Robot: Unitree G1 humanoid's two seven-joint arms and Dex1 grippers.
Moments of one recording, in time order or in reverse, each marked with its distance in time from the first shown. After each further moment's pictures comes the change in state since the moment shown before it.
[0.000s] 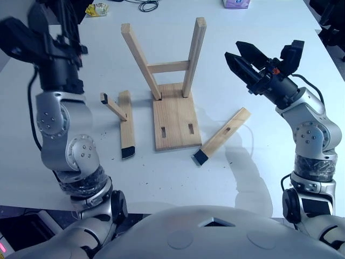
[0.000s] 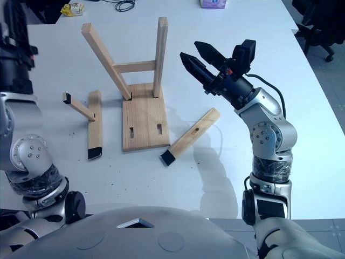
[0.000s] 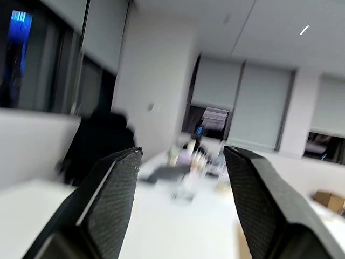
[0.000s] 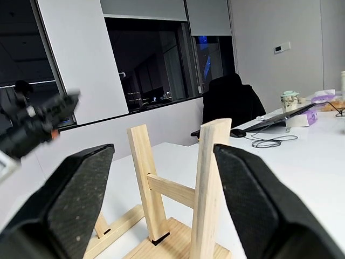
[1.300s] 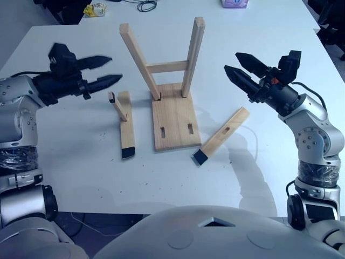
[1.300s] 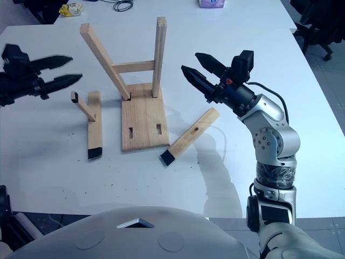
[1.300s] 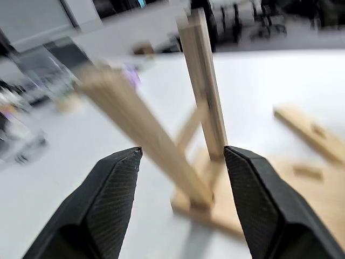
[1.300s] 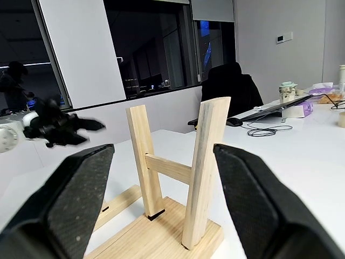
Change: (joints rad) left arm -0.124 0.634 -0.011 0.480 -0.157 -0.049 -1.117; right arm 0.069 -0.036 0.004 -0.033 -0.048 -0.020 0.054
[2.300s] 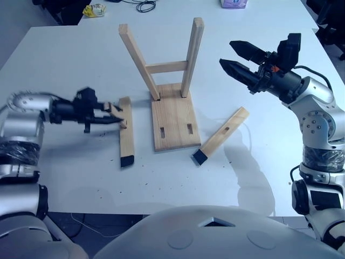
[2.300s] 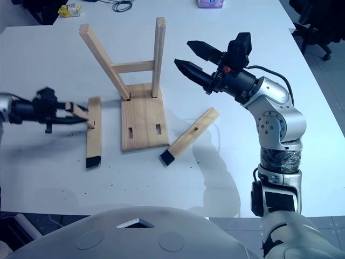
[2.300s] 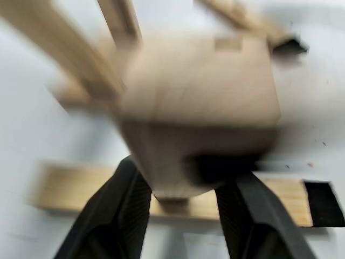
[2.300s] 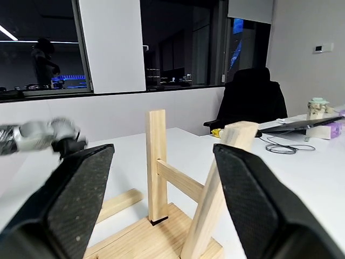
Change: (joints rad) left arm -0.077 0.130 -0.410 0.596 0.233 -0.289 -0.487; right arm -0.148 -0.058 0.034 0.073 -0.035 0.001 0.105
